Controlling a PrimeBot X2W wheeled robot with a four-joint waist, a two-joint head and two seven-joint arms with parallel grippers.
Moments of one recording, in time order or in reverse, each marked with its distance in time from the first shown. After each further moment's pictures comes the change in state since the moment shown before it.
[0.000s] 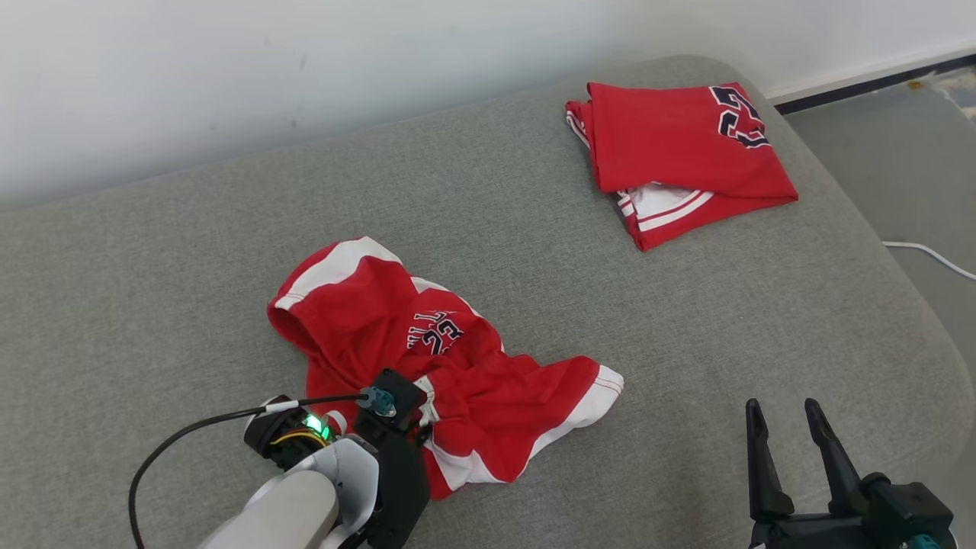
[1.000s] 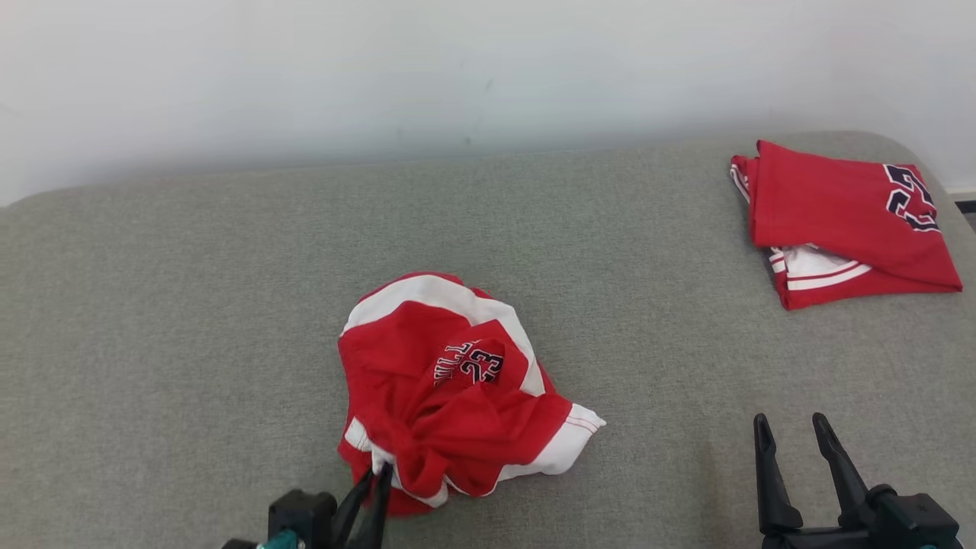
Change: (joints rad) left arm 0.352 -0.026 0.199 -0.106 -0.112 0.229 -0.559; right arm 0.026 -0.019 -0.008 0.002 -0.006 0.000 0.006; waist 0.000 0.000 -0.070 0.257
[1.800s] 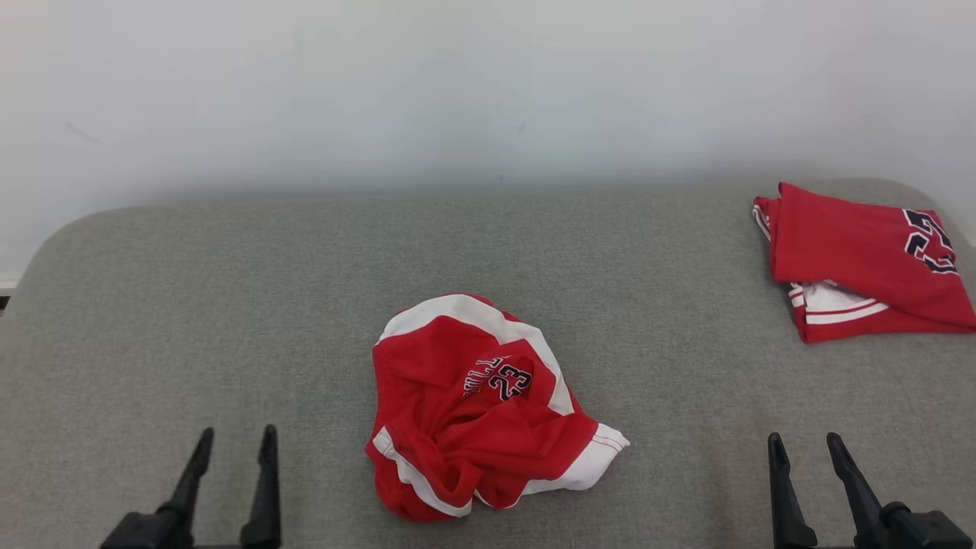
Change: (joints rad) left arm 0.229 0.019 0.406 -0.305 0.179 0.006 -0.029; right arm 0.043 -0.018 -0.015 -0.012 0.005 0.000 0.014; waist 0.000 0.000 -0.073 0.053
